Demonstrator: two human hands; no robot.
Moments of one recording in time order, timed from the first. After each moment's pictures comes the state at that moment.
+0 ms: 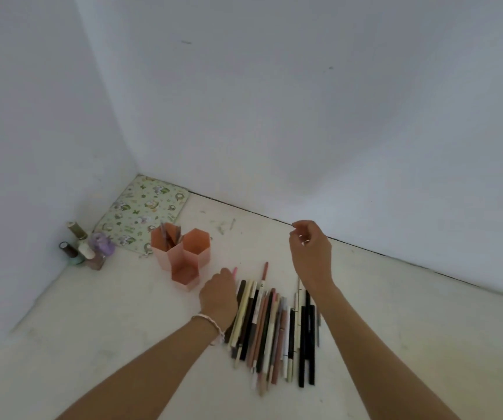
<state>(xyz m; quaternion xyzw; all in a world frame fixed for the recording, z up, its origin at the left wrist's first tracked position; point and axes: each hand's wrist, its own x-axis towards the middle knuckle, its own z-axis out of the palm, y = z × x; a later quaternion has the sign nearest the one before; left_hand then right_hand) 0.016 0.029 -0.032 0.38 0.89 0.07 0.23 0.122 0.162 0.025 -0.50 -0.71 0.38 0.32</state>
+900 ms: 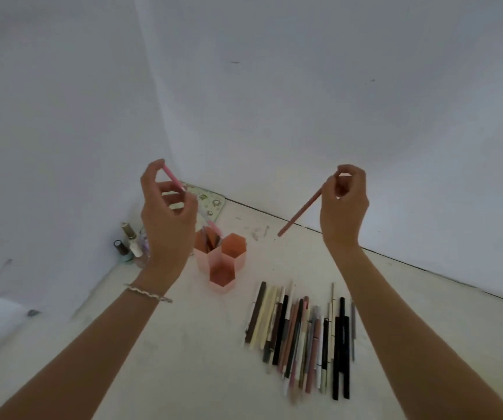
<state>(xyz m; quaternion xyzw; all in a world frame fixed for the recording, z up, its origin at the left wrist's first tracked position) -0.108 -0.013 0.099 0.25 0.71 0.66 -0.04 0.056 0.176 0.100 -0.41 -0.66 0.34 0.53</state>
